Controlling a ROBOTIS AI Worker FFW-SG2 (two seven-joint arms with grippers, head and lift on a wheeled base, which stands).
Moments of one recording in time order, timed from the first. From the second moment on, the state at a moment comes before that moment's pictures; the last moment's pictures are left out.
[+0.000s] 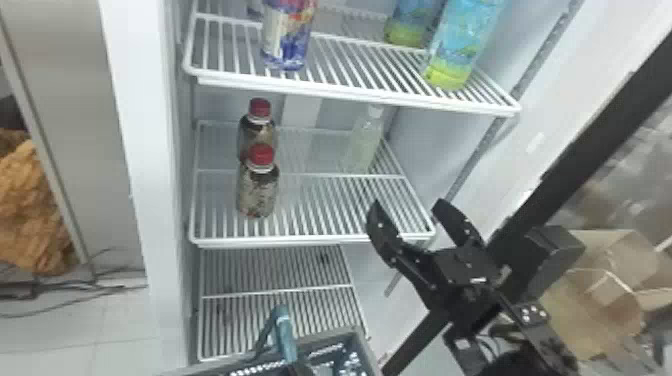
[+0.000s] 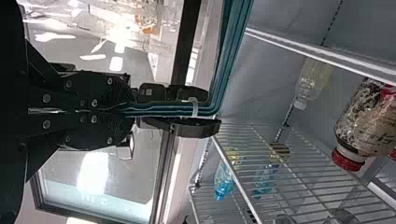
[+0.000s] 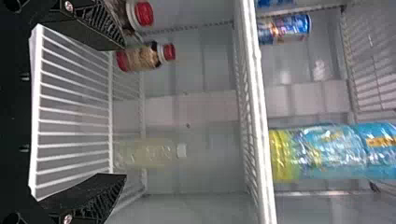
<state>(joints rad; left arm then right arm) 0.38 0.29 -0.41 -1.73 1.71 0.79 -0.64 0.60 -0.11 -0.16 -2.45 -0.26 0.32 0.09</state>
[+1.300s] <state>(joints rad) 0.37 0.29 -0.41 -1.72 1.71 0.80 -0.63 0.21 -0.12 -0.15 -1.84 -0.19 0.07 0.13</state>
